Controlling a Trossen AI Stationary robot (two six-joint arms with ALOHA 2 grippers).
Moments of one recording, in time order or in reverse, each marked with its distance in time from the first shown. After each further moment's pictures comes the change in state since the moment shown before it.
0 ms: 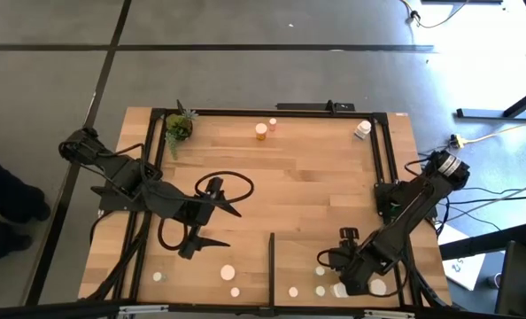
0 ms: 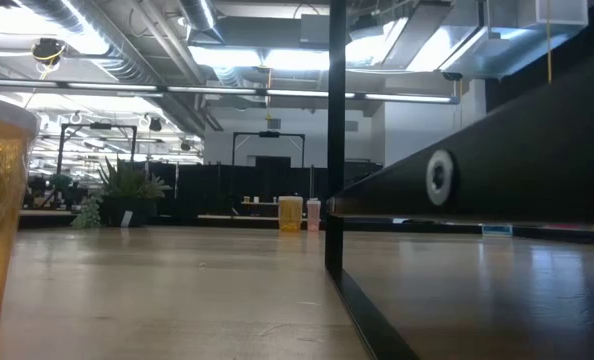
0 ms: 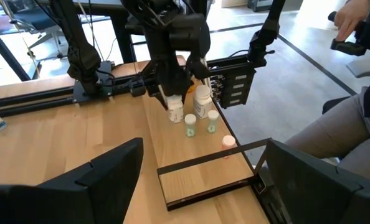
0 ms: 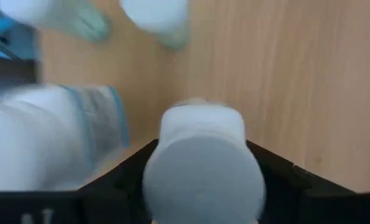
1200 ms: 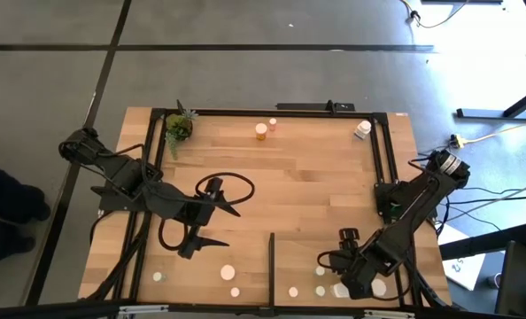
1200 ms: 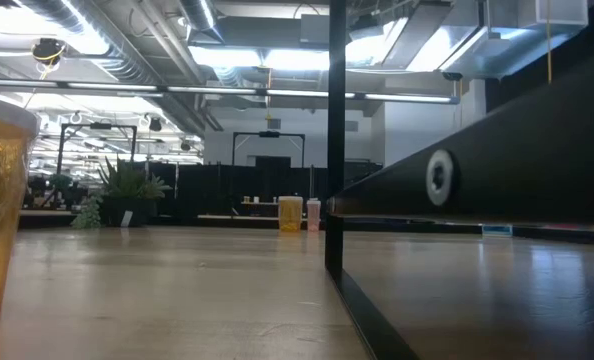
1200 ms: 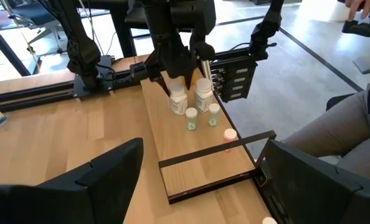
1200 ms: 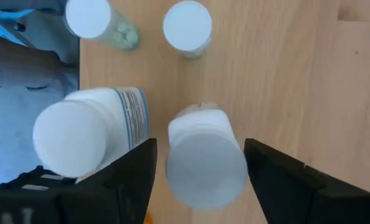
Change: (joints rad) left arm 0.000 0.000 0.000 -0.026 0.001 0.002; right arm 0.000 -0.005 0.128 -0.103 -0.011 -0.051
